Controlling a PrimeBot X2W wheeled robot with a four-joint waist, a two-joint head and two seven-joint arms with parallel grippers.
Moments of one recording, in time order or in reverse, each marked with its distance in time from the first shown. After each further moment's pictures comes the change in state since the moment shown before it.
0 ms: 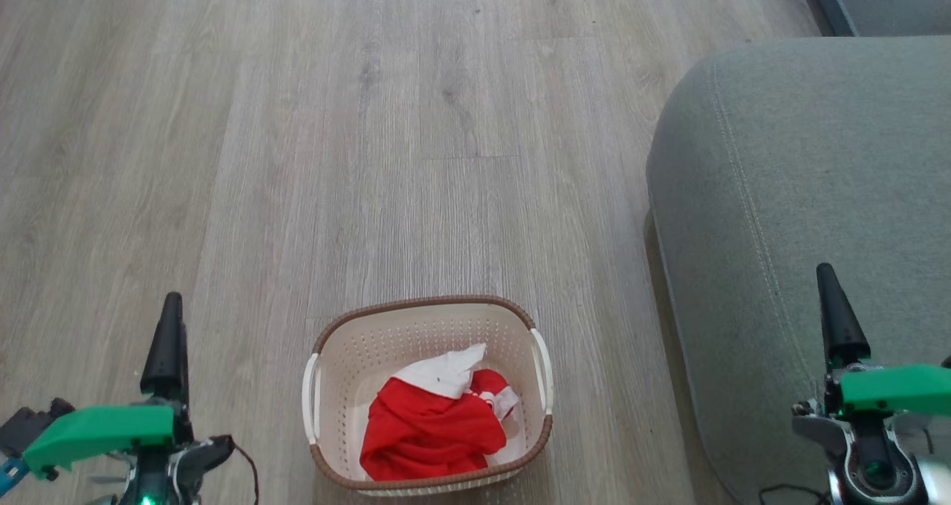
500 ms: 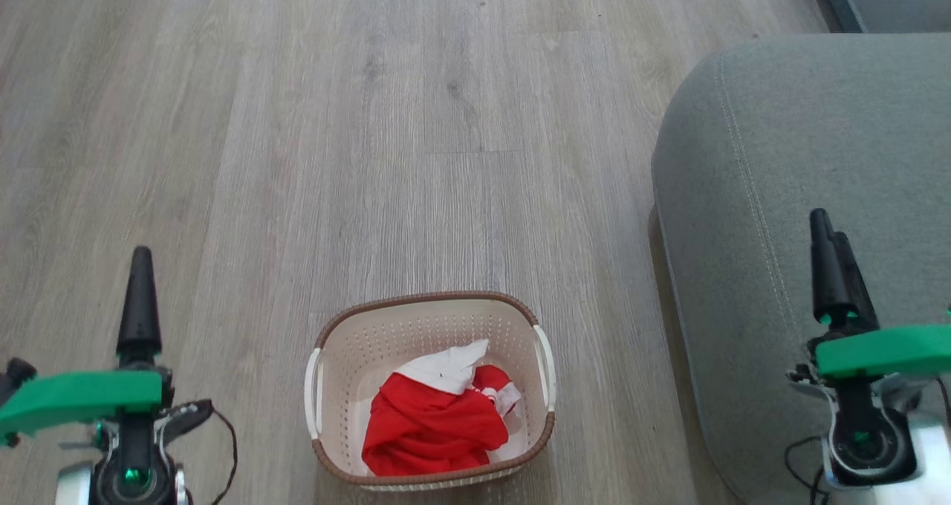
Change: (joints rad) left arm -0.023 0.000 0.020 -0.132 0.149 0.054 -0.042; right arm -0.038 0.000 0.028 -0.124 -0.286 0.000 -0.040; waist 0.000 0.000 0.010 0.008
